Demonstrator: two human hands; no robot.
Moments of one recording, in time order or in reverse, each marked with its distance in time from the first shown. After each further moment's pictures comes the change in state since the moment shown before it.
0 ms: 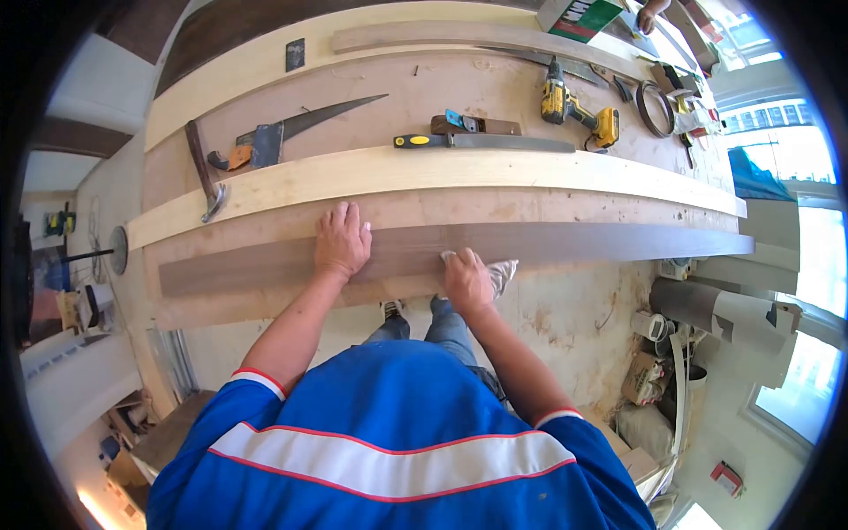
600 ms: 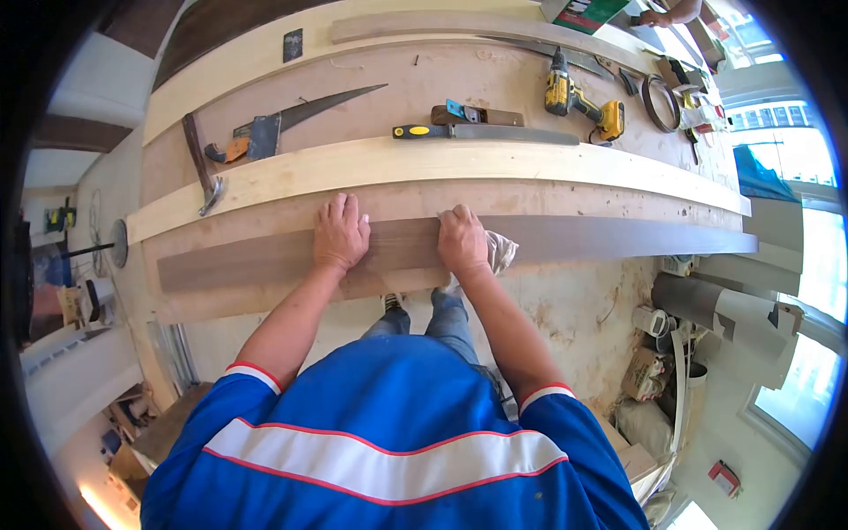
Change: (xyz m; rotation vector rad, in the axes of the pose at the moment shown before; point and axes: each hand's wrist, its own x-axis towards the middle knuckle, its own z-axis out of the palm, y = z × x) left_hand -0.001 0.000 0.005 -0.014 0.011 -0.002; right_hand 0.052 0.009 0.014 -0.016 0.040 0.019
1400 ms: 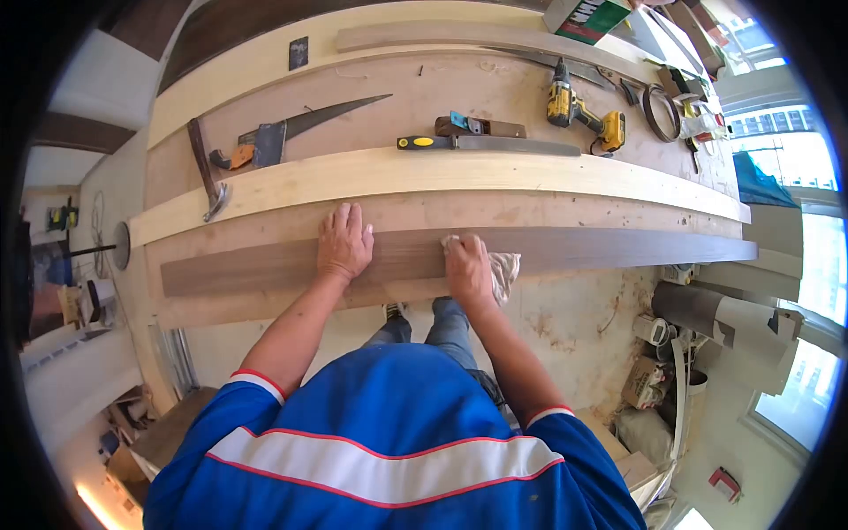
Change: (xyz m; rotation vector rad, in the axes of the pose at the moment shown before) left_hand 0.001 -0.001 -0.004 -0.036 0.005 0.006; right_hand -0.033 -0.013 -0.013 0.034 0.068 0.023
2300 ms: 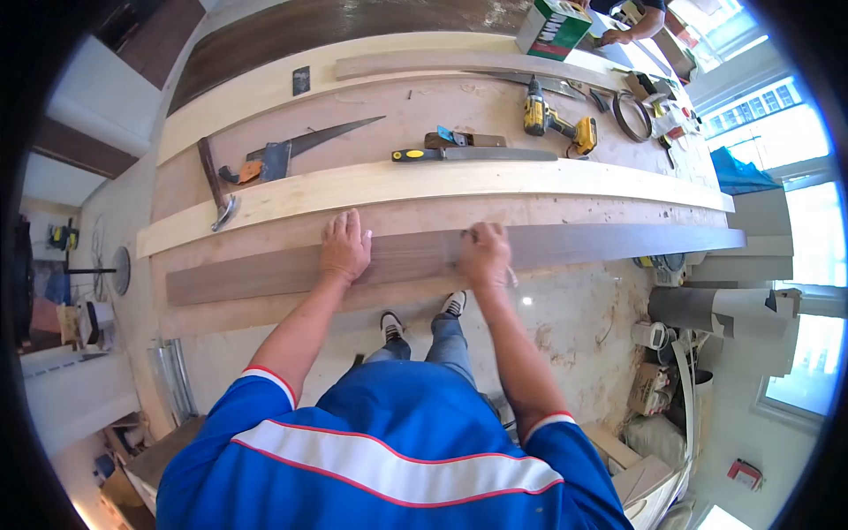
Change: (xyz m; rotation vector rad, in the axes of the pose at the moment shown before) left_hand -0.012 -0.002 0.012 0.084 0.112 0.015; right_hand 0.016 0.001 -0.043 0.048 0.254 0.319
